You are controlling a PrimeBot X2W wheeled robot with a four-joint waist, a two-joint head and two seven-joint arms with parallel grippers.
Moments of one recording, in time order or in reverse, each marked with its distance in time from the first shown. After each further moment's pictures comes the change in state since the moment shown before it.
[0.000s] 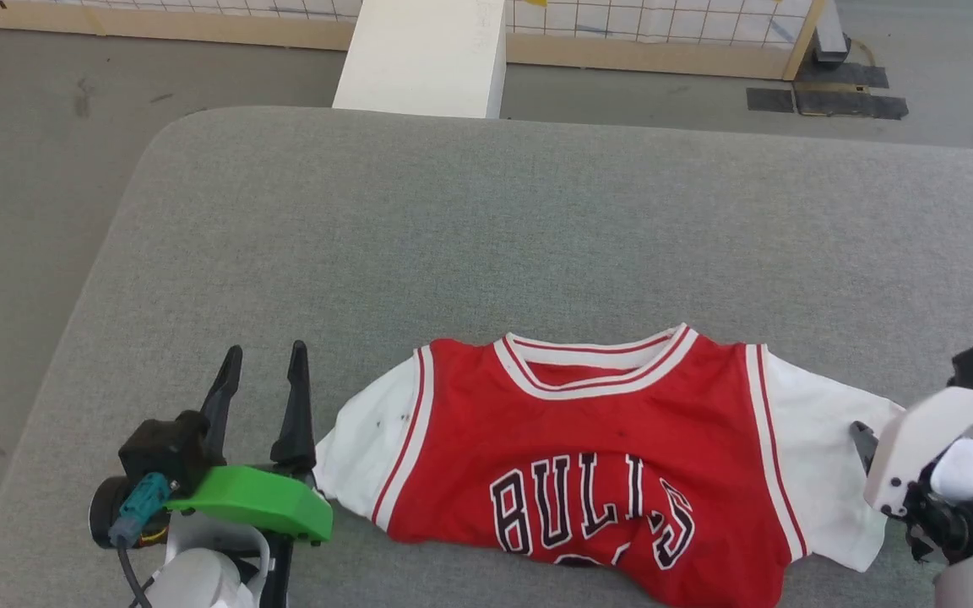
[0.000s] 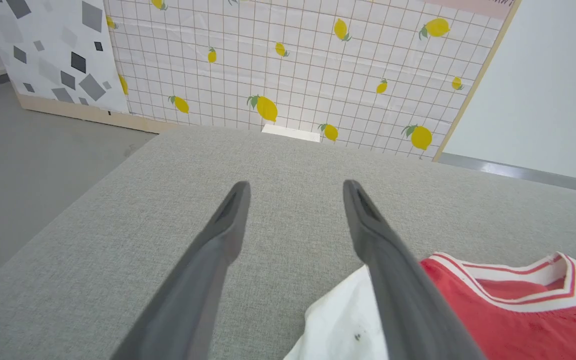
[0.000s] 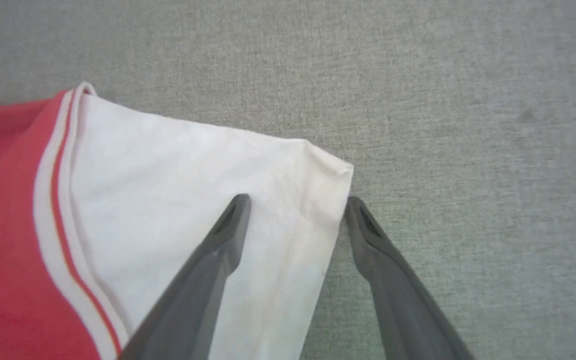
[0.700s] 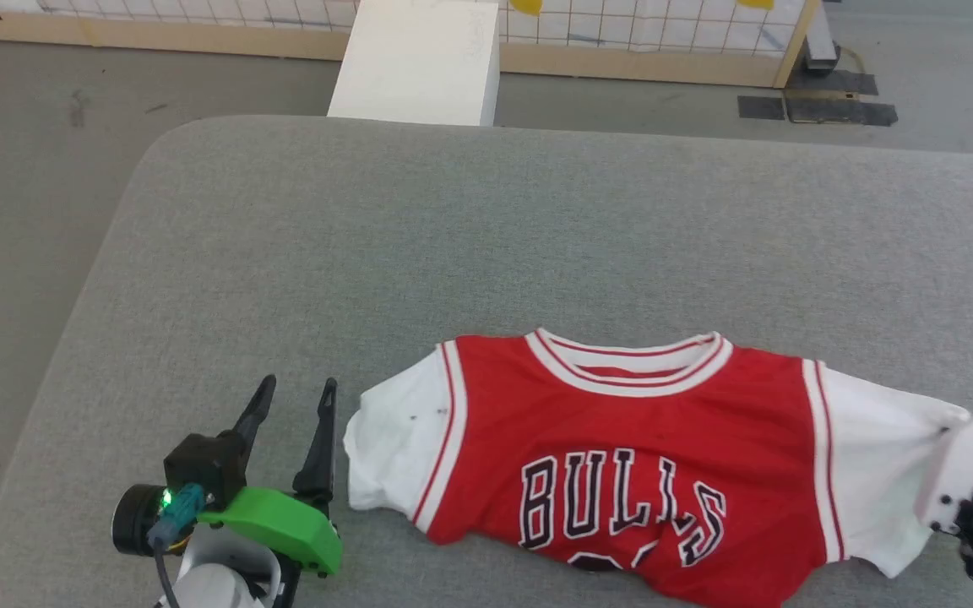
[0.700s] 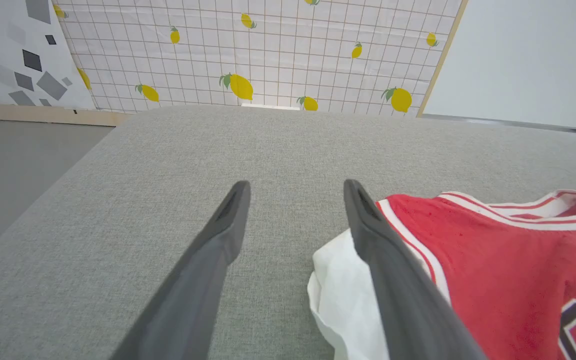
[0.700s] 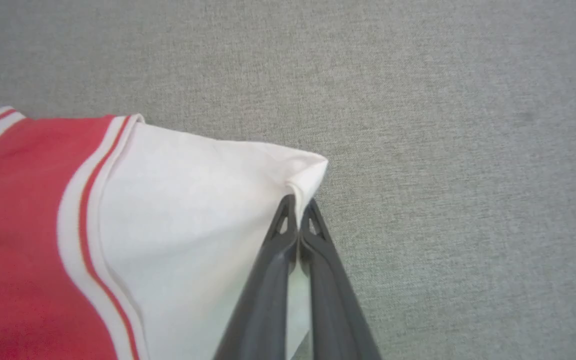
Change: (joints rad) left arm 0.011 -0.108 0.122 0.152 0.216 -0.225 0.018; right arm 0.061 0.001 -0.070 -0.133 -0.073 0.000 -0.027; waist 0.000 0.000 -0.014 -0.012
